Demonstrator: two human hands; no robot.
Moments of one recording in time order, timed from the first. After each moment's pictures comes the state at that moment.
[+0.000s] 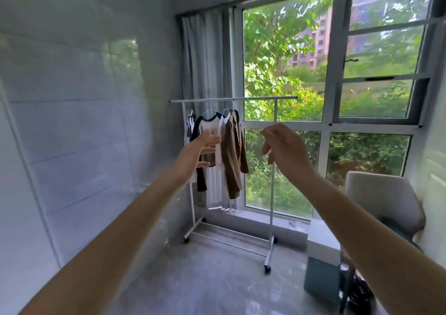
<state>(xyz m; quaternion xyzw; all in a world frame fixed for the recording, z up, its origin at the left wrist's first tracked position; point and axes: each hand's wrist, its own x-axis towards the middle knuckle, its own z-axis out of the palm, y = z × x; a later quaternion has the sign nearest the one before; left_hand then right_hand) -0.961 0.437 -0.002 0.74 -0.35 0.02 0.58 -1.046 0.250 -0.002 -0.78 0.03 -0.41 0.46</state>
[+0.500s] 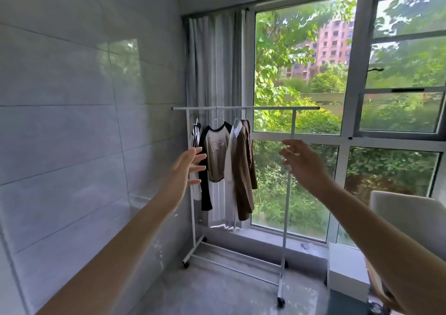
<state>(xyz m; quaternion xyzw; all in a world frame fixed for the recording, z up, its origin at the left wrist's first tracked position) -0.733 0.494 -0.023 0.68 -0.30 0.03 0.67 -0.835 0.245 -0.008 -0.82 0.05 -0.40 0.42</state>
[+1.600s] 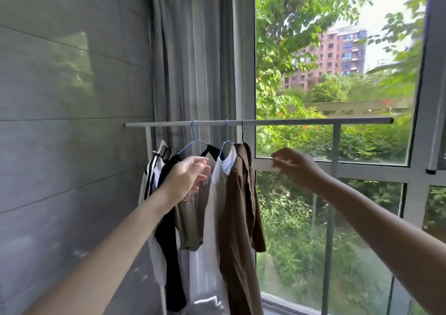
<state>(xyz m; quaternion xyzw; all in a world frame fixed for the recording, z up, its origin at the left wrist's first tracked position) -0.163 0.151 -0.010 0.74 -0.32 0.05 0.58 -0.275 -0.094 0.010 -0.89 0.05 -0.29 0.36</state>
